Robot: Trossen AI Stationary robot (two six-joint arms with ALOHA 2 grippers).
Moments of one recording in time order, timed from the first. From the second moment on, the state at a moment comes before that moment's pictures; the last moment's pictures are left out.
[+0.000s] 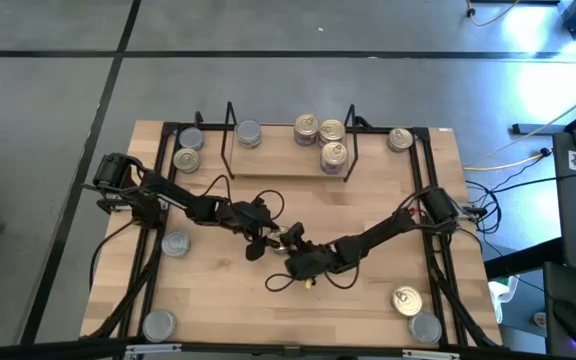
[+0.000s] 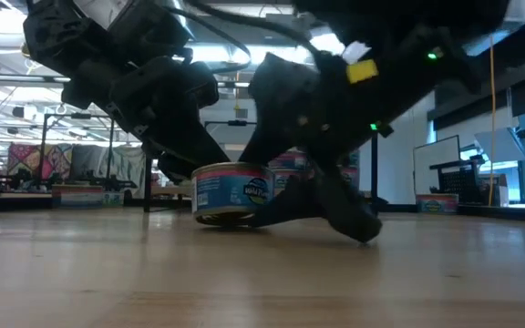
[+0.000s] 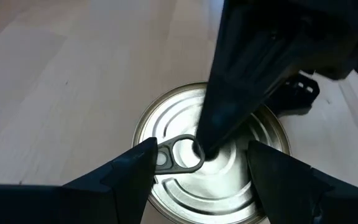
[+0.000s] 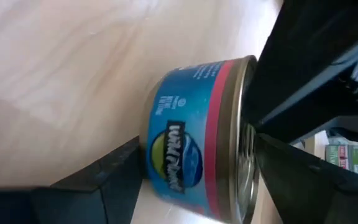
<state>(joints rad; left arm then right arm) -0.10 1.68 0.58 0.45 -0.01 -0.35 0.36 2.09 1.16 0.13 0.65 -0.61</state>
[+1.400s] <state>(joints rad) -0.42 1.07 0.58 -0.25 -0.50 -0.43 0.28 1.97 1.22 0.02 0.74 -0.48</state>
